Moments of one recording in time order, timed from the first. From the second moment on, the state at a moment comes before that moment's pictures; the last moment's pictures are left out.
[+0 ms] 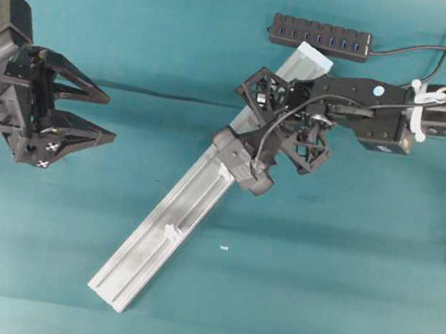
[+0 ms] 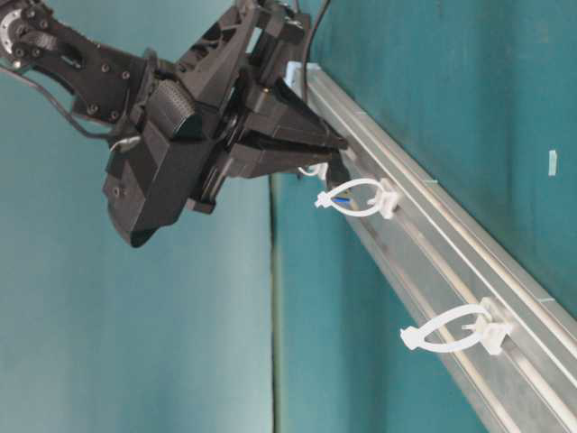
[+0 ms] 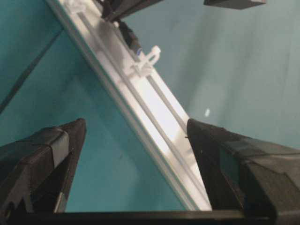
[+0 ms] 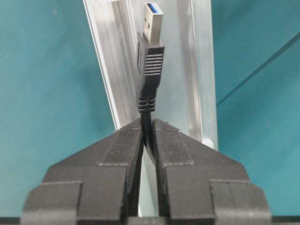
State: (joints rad) left arm 0.15 -0.66 1.05 0.03 0.01 -0.43; right arm -0.23 0.23 0.37 -0.12 0.71 -1.02
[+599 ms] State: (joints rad) left arm 0.15 -0.66 1.06 0.03 0.01 -0.43; right arm -0.20 0.25 0.31 -0.16 0.84 -1.02
